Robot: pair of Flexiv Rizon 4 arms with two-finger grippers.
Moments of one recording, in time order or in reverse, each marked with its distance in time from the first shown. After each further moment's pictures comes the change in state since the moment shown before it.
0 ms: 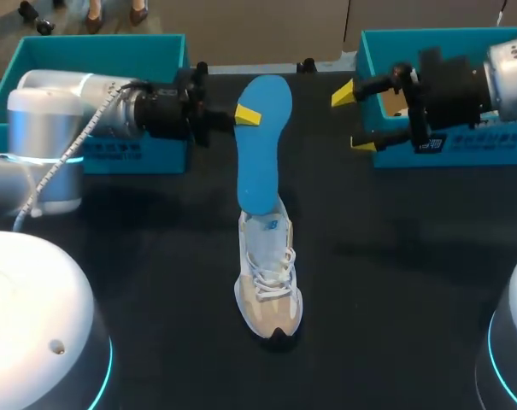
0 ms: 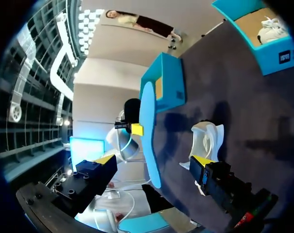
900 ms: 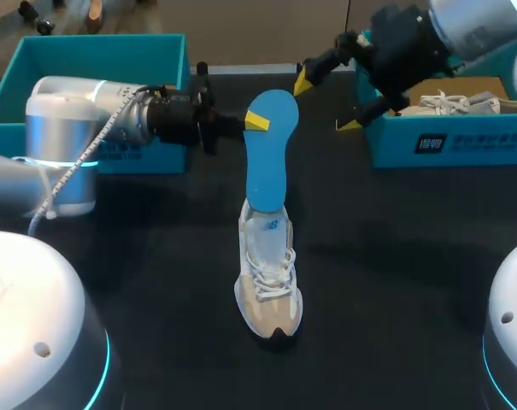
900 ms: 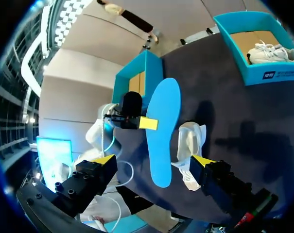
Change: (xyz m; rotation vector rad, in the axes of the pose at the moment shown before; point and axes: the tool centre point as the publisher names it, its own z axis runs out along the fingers) left arm -0.026 -0.012 0.009 0.008 -0.018 -0.127; right arm 0.038 0.001 0.025 0.019 -0.368 -0.029
